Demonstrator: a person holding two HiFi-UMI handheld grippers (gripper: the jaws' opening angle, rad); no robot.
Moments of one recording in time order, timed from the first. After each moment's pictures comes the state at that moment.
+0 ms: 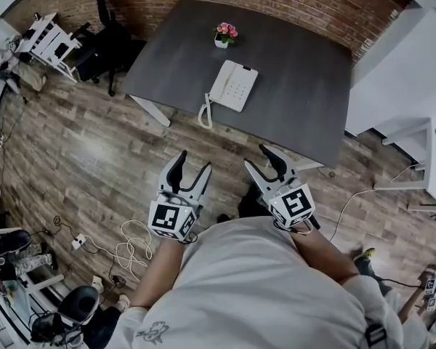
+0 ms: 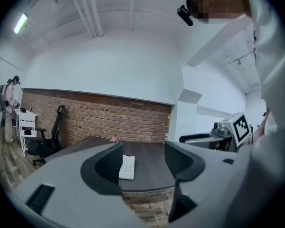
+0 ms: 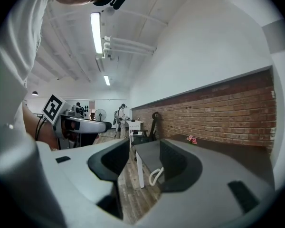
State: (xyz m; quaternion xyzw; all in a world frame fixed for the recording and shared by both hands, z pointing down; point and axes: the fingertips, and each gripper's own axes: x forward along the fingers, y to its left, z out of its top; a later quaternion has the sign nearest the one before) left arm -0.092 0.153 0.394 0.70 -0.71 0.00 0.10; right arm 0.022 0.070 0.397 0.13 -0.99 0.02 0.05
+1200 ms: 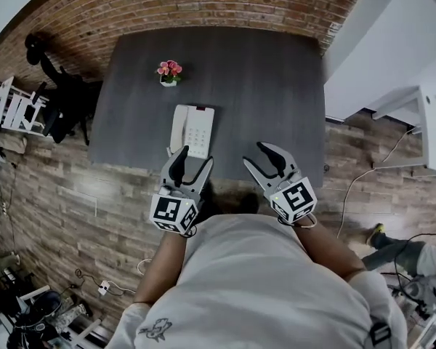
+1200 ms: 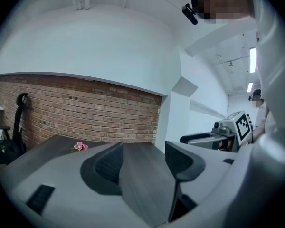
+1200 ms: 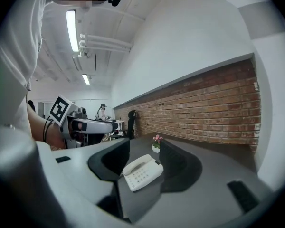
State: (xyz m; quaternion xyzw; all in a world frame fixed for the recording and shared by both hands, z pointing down) left arm -0.079 -0.125 0.416 0.78 -0.61 0.03 0.12; right arm 0.047 -0.166 0.419 0.23 -0.97 0.06 0.06
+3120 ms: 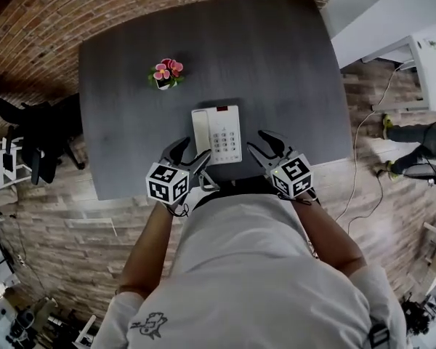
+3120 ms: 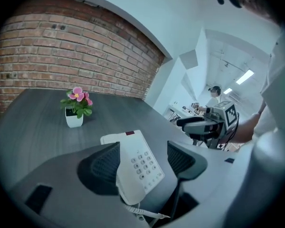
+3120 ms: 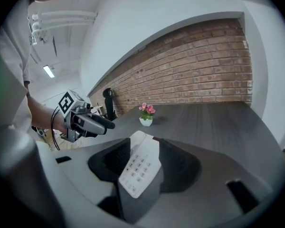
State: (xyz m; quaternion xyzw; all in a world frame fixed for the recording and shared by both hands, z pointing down) left arm -0.241 -0.206 0.599 0.84 -0.38 0.18 0.33; right arm -0.087 -0.224 0.579 0.34 -0.90 0.22 0.19
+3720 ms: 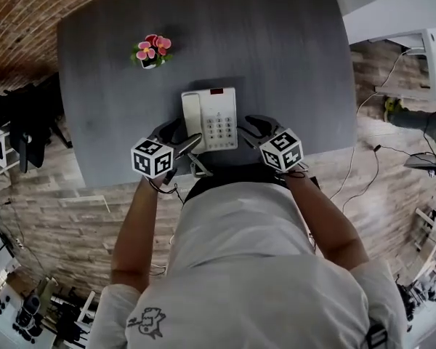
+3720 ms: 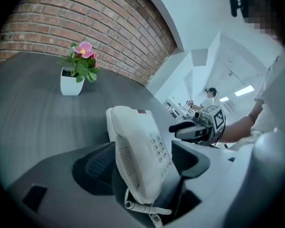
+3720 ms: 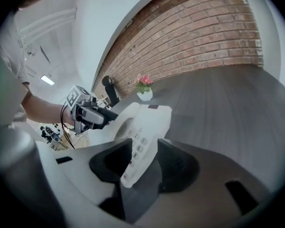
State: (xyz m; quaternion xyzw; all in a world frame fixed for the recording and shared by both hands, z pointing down) left arm -0.248 -0.218 0.690 0.83 -0.32 0.19 0.42; right arm -0.099 -0.228 0.693 0.26 -0.87 0.33 0.25
